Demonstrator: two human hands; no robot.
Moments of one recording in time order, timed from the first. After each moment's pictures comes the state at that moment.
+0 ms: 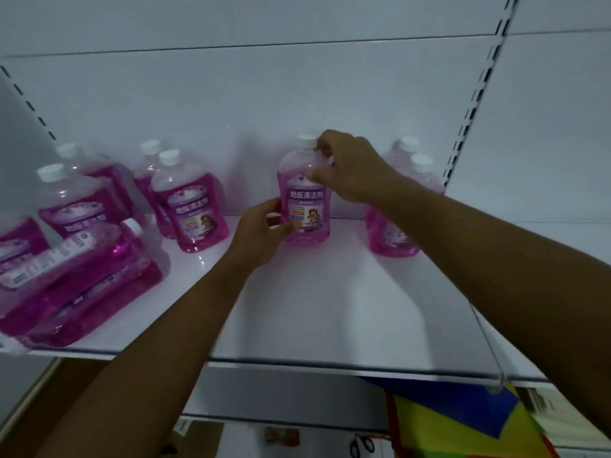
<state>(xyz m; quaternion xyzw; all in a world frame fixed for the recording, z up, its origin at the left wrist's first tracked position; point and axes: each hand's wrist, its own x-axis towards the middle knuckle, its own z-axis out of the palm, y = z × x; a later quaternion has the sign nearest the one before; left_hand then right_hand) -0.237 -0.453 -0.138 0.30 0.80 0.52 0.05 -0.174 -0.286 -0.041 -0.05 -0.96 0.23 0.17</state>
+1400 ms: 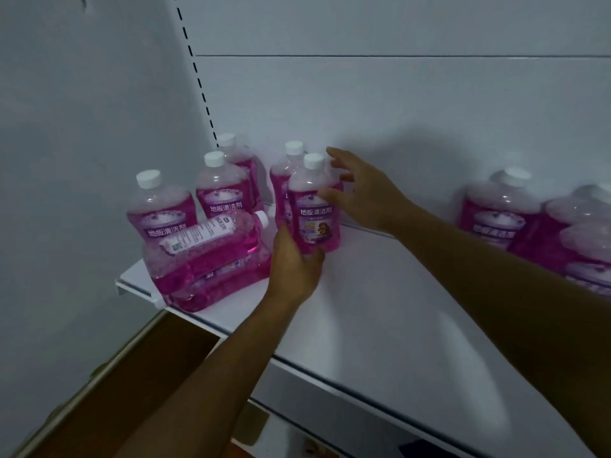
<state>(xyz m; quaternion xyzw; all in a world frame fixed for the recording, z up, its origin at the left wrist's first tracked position) -0.260 -0.550 -0.180 0.08 0.81 0.57 -0.10 -0.272 -0.400 -0.070 0.14 -0.90 0.38 0.13</state>
